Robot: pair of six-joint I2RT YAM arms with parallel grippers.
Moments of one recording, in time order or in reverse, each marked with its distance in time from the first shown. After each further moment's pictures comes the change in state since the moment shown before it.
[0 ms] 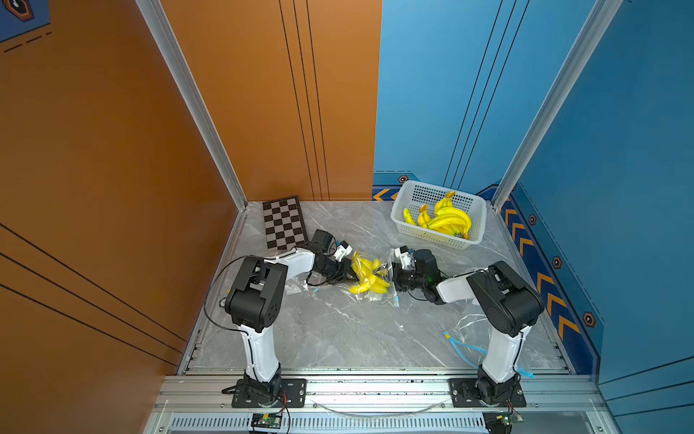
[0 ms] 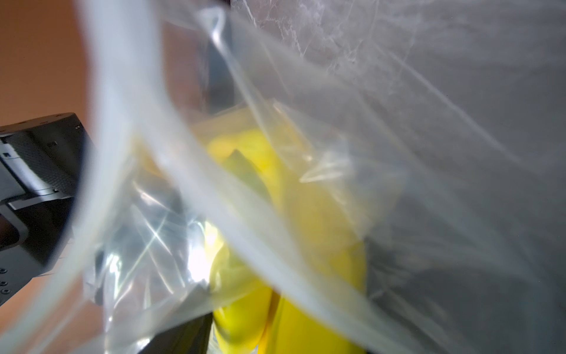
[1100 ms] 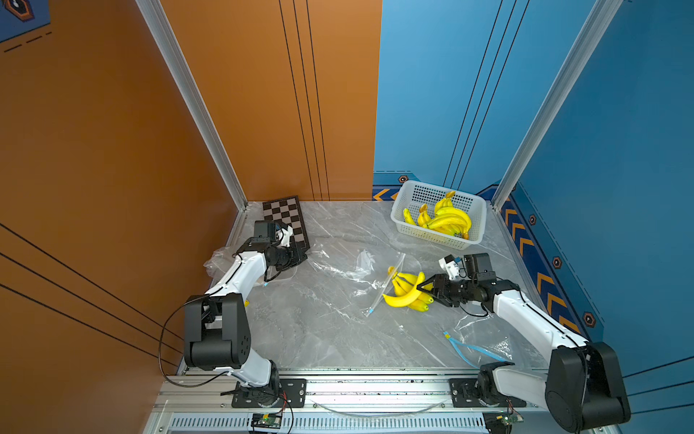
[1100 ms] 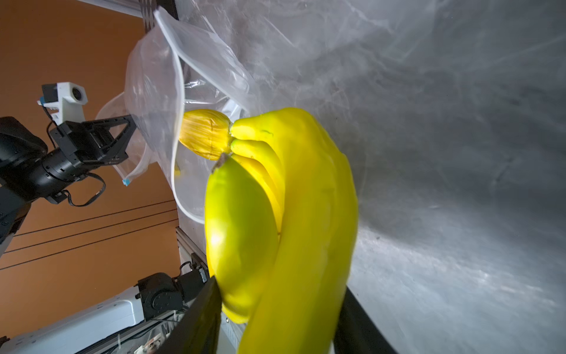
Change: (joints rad) left arm 0.349 -0.323 -0.058 -0.076 -0.315 0.035; right arm -0.336 -0.658 -0.055 -1.105 -0.111 -0.428
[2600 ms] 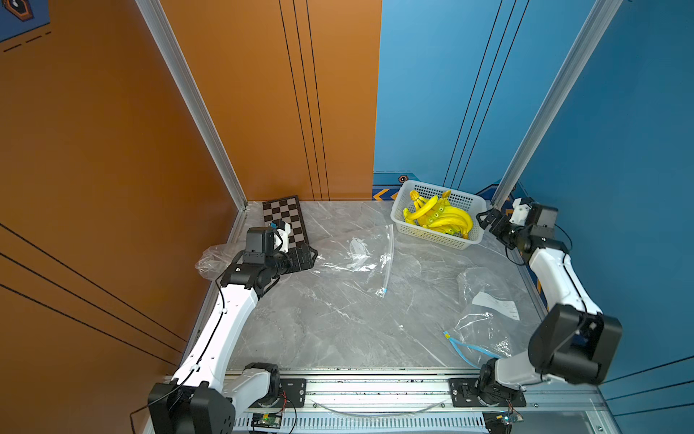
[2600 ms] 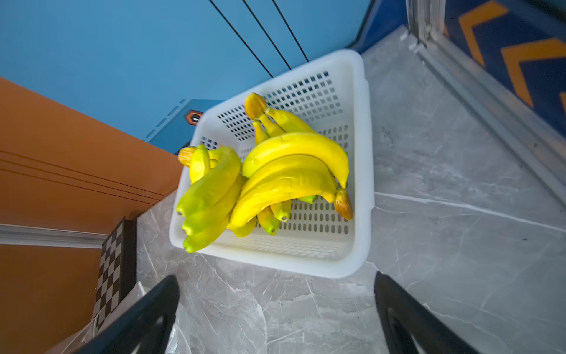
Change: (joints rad) left arm -0.136 -0.489 -0.109 -0.127 -0.237 0.015; right arm -0.420 0.097 0.351 0.257 0.320 -0.150
